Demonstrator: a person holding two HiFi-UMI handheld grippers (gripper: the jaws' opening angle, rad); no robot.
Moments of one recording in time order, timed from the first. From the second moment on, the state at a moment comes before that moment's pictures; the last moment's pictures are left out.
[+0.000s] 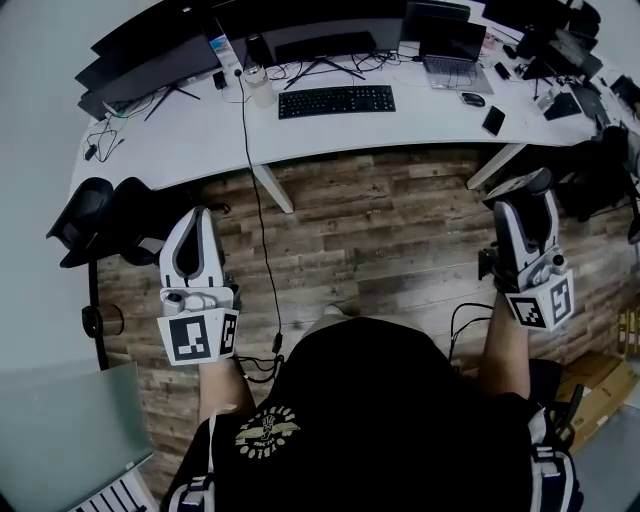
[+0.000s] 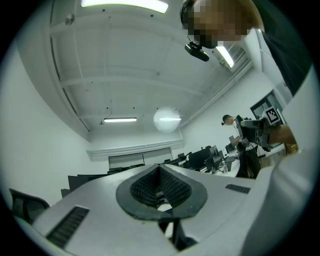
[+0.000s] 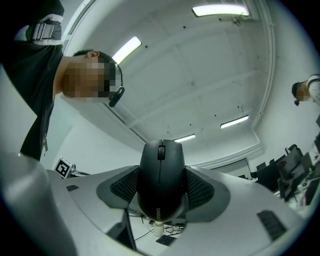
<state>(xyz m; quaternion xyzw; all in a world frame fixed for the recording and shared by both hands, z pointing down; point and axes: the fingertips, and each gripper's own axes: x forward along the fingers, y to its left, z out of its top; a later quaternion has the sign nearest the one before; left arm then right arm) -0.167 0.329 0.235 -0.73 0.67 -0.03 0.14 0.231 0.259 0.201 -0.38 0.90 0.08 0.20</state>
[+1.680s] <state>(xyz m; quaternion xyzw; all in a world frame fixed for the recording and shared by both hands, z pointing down) -0.242 0.177 0.256 -0.68 0.72 -0.01 0.13 0.198 0.094 0.239 -0.40 0.91 0.05 0.12</state>
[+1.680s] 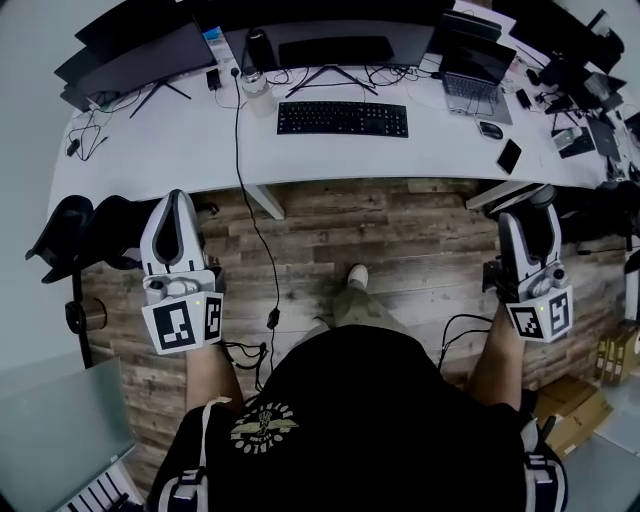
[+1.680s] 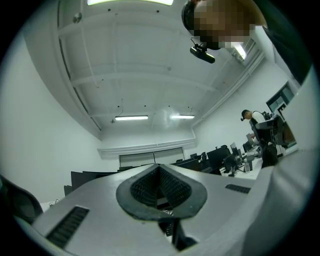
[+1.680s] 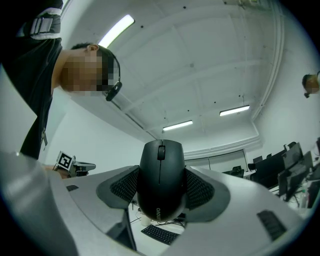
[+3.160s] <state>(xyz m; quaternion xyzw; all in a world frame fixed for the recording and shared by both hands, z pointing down) -0.180 0.027 0.245 -0.69 0.70 -0.08 0.16 0.183 -0.056 0.248 -0.38 0.92 0.06 0.10</state>
